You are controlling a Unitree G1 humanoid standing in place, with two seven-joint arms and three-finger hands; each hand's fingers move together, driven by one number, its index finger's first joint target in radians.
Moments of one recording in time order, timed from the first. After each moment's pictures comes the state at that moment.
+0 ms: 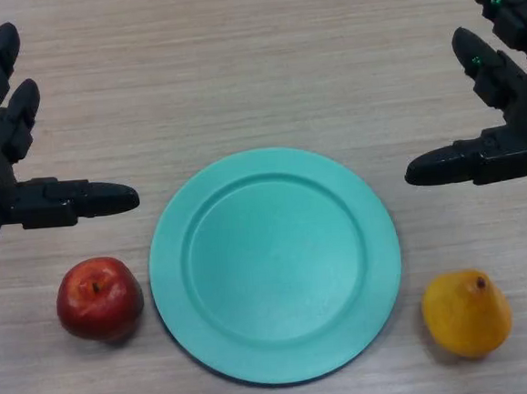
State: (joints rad) left arm -0.30 0.41 0.21 -0.23 -0.32 0.47 -0.06; right arm -0.35 -0.31 -0.09 -0.35 0.35 0.59 0.06
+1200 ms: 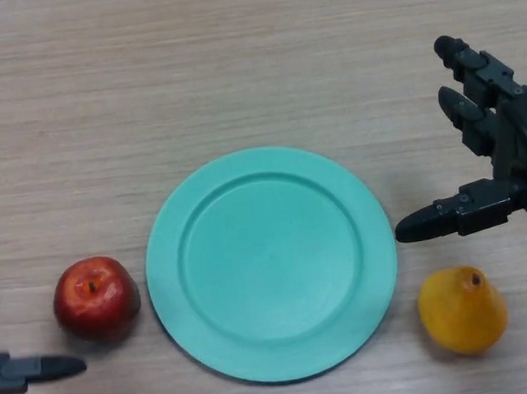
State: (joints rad) left arm 0.10 0.28 0.39 0.12 -0.07 -0.30 -0.24; right arm -0.29 -0.26 -0.04 -0.19 0.09 0.43 0.17
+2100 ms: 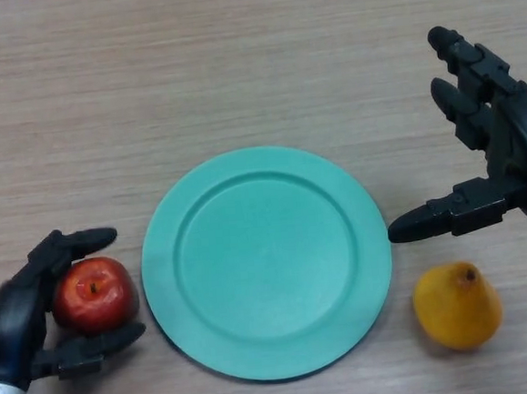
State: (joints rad) left arm -0.07 0.32 0.16 0.45 -0.01 -0.45 -0.21; right arm -0.27 -0.26 -0.02 -0.25 0.10 0.42 0.16
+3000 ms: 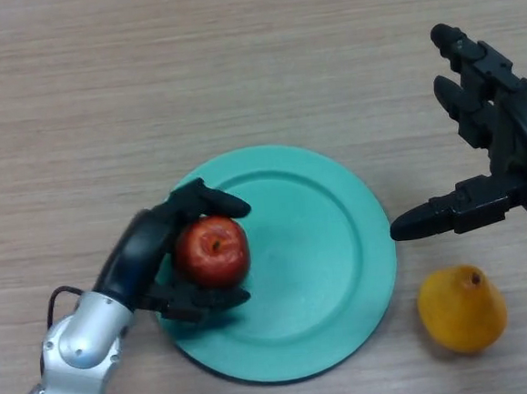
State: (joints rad) left arm -0.28 0.22 -0.04 0.42 0.17 -0.27 -0.25; right arm -0.27 -0.27 -0.03 -0.25 0.10 0.43 0.16
